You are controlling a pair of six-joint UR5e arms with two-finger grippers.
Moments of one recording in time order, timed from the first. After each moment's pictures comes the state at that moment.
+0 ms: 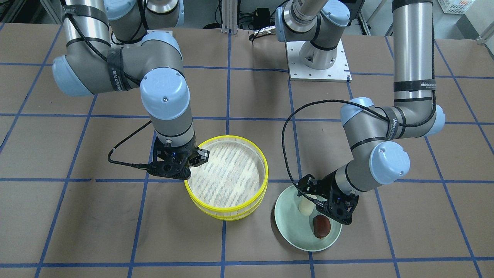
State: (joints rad) left arm -1.45 -2.09 -1.68 -1.02 1.33 0.54; right arm 1.80 -1.22 1.60 -1.97 -1.59 0.36
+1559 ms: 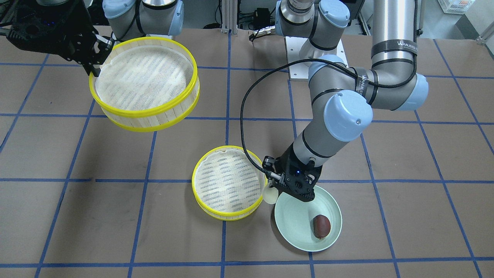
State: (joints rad) left arm -1.66 -1.95 -1.61 -1.05 1.30 0.28; right arm 1.52 -1.67 1.55 -1.44 -1.64 0.02
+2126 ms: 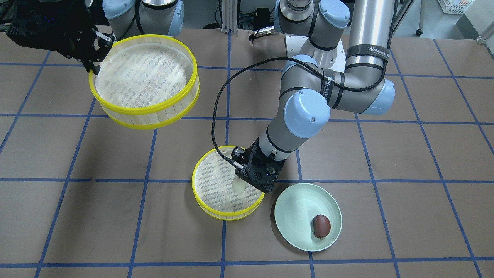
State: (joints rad) left arm -1.75 -1.98 -1.64 -1.02 1.26 0.26; right arm 1.52 -1.68 1.55 -1.43 -1.64 0.01
